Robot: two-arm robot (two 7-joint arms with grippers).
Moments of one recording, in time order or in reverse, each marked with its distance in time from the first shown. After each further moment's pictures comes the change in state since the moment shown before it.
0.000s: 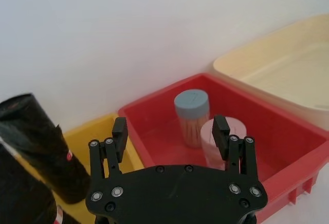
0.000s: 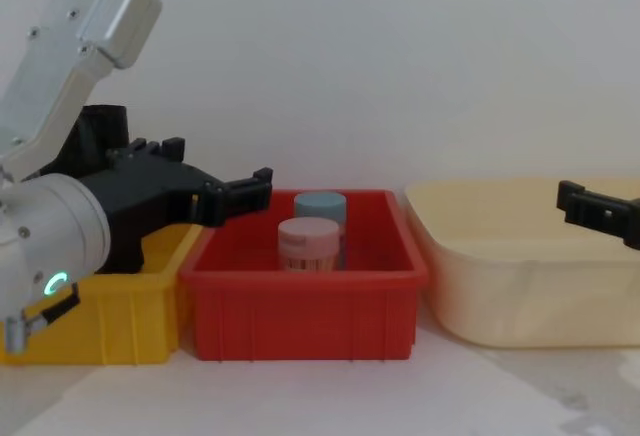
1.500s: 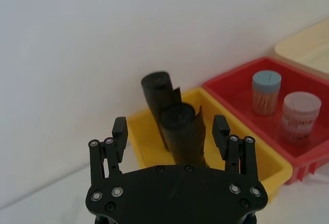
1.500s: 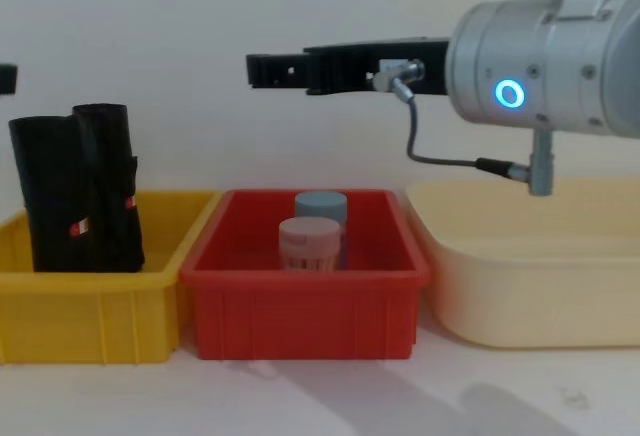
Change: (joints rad) left arm 0.207 0.267 -0.457 -0.283 -0.224 0.252 -0.226; right arm 0.388 -0.182 -0.270 0.054 -0.061 0.348 0.135
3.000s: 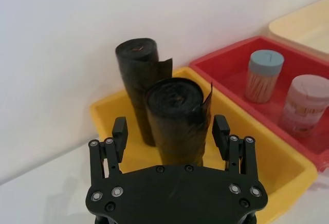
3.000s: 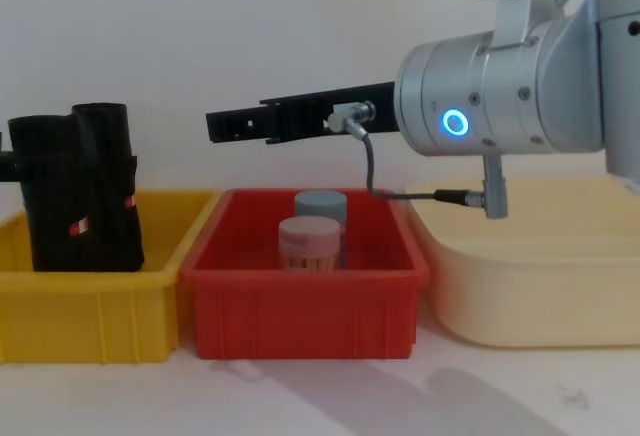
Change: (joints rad) left arm -0.225 -0.065 0.149 0.341 -0.011 -0.058 -0.160; right arm 0.061 -0.046 -0.023 0.099 -0.021 0.099 0.065
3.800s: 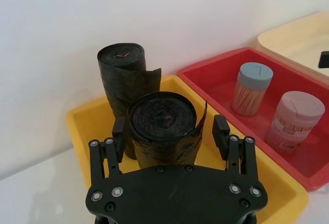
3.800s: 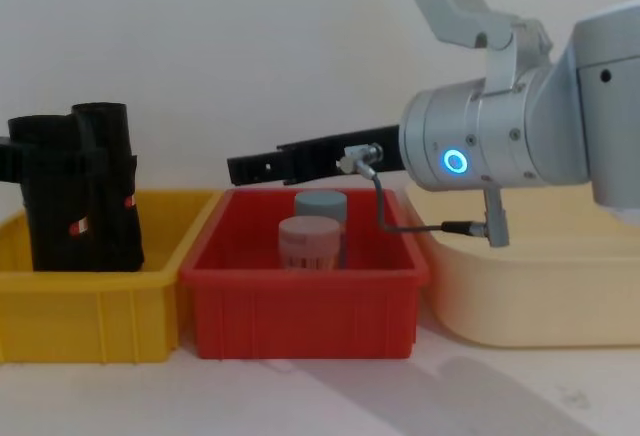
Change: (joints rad) left arm -0.086 -0.049 0.048 0.094 -0.050 0.005 -0.036; right arm 0.043 -0.012 0.010 0.121 -0.021 -0.009 0.030
